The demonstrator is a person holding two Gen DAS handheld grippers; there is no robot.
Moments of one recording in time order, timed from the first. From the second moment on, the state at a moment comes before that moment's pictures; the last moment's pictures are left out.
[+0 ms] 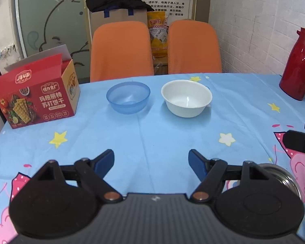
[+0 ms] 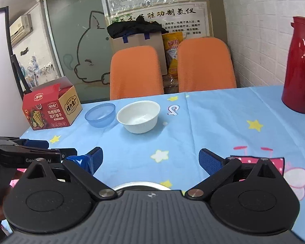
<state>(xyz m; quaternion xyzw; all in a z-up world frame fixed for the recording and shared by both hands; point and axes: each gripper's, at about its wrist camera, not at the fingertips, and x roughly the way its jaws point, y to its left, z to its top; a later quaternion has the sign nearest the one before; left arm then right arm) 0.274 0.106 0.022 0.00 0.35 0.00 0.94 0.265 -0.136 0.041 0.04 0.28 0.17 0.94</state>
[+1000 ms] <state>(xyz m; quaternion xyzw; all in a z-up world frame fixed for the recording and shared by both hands) 0.547 0.095 -0.013 0.04 0.45 -0.19 0.87 0.451 -0.067 -0.026 -0.07 0.41 0.25 0.88</state>
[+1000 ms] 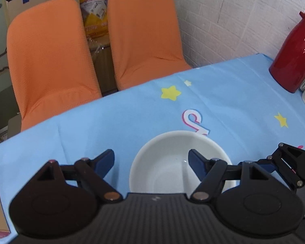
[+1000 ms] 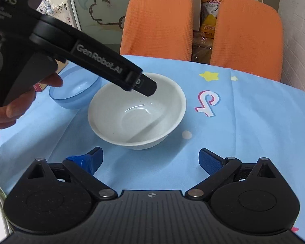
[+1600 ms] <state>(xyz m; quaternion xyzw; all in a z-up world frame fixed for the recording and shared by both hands) 0.540 0.076 -0.038 0.06 0.45 -0.20 0.87 0.458 -0.045 -0.030 -0.10 0.32 0.28 0.90</state>
